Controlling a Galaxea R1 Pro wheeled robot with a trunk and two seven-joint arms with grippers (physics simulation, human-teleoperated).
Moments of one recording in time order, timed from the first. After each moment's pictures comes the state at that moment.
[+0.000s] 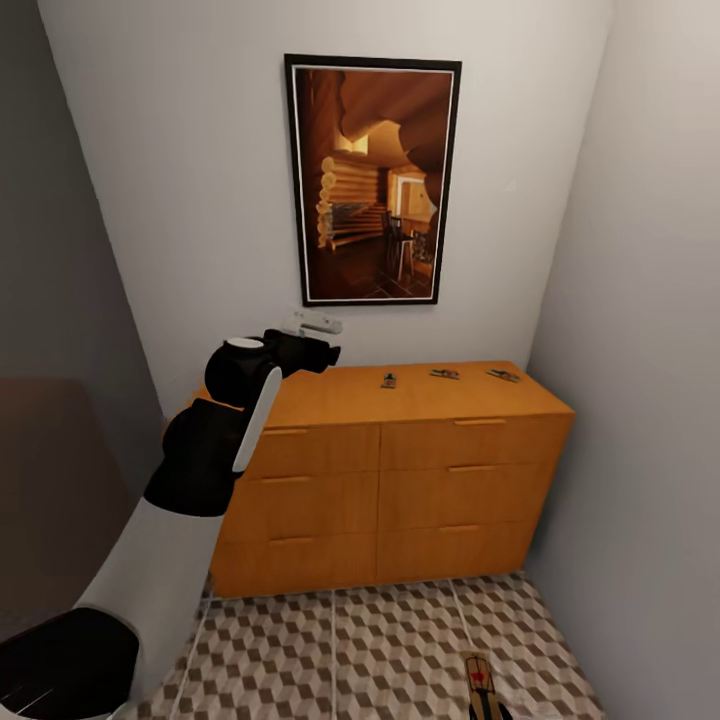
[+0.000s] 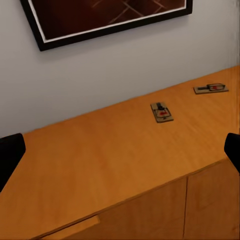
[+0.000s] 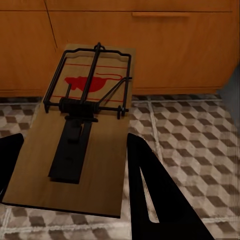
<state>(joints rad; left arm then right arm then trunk) -1.00 -0.12 -0.29 -1.46 0.00 1.01 0.03 -0.31 -0.02 -0.12 -0.02 0.15 -0.83 0.02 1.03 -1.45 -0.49</state>
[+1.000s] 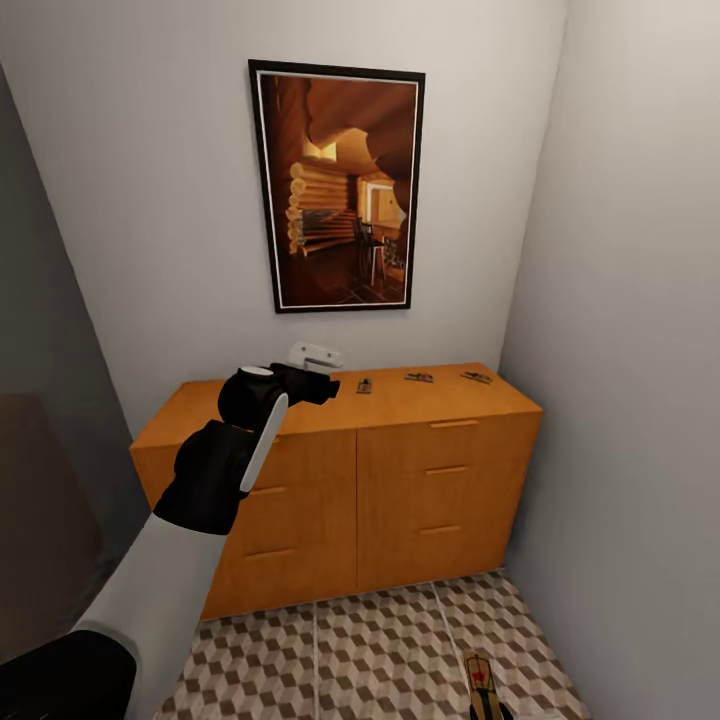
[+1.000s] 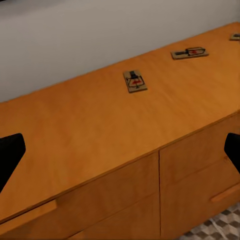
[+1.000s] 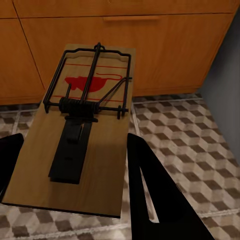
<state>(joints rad) -0.93 -0.12 -0.29 -1.38 0.01 1.01 0.03 -0.31 -0.02 -0.12 -0.02 0.15 -0.83 0.02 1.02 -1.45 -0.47</state>
